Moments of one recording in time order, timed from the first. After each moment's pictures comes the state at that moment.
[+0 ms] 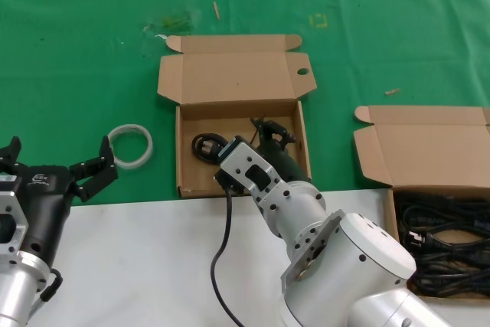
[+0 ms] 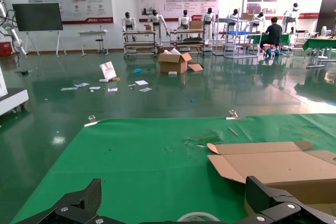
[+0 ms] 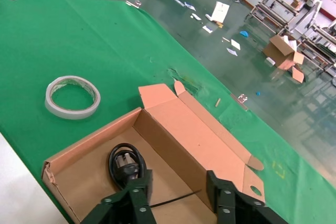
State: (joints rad) left arm 0.00 -0.30 1.60 -1.60 -1.80 0.00 0.00; right arm 0.47 0.12 -2.34 1.48 2.75 0.72 -1.43
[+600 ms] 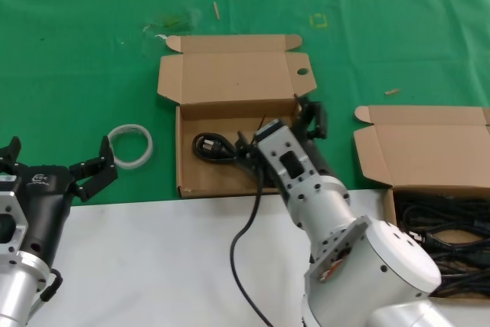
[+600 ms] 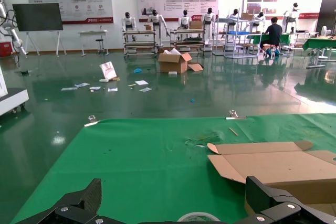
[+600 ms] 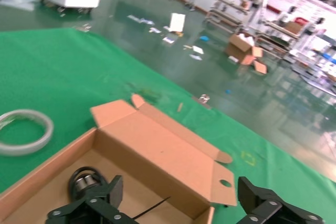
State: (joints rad) left arm 0.00 -0.30 1.60 -1.60 -1.80 0.00 0.00; right arm 0.40 0.12 -2.23 1.50 2.60 0.61 -1.21
